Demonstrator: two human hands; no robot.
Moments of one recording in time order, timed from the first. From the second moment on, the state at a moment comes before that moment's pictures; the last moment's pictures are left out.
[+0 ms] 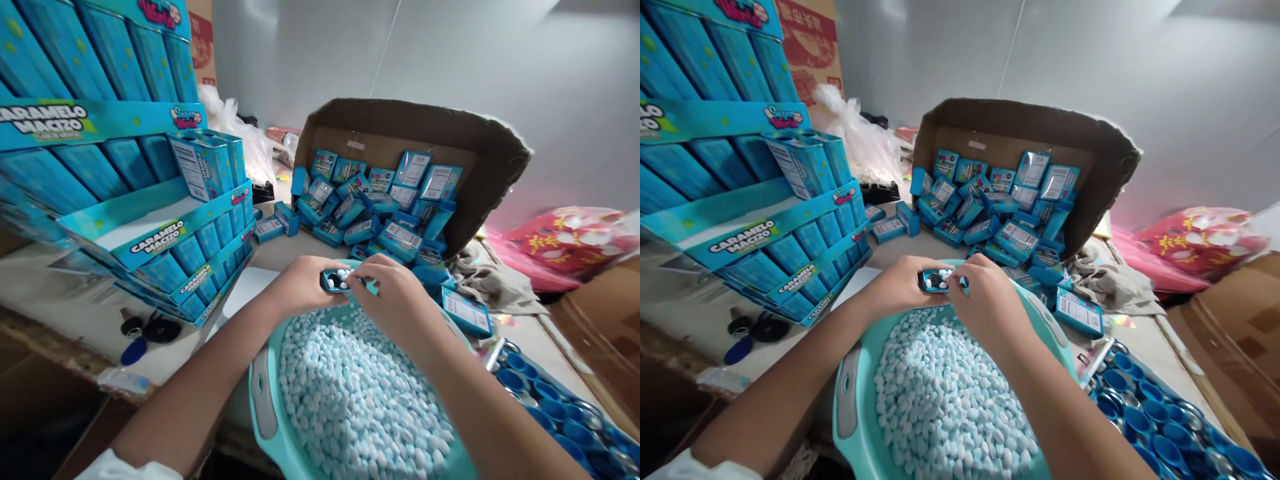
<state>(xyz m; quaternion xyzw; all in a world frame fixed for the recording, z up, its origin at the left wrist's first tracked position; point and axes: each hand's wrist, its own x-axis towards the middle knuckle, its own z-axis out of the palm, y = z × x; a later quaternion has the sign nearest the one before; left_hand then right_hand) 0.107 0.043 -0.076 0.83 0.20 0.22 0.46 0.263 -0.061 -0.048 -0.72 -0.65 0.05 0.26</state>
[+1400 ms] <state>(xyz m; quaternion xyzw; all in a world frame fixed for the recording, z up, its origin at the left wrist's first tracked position) 0.111 0.044 -0.074 0.80 0.23 0.24 0.49 0.265 -0.058 -0.051 -0.69 -0.60 0.07 0.40</state>
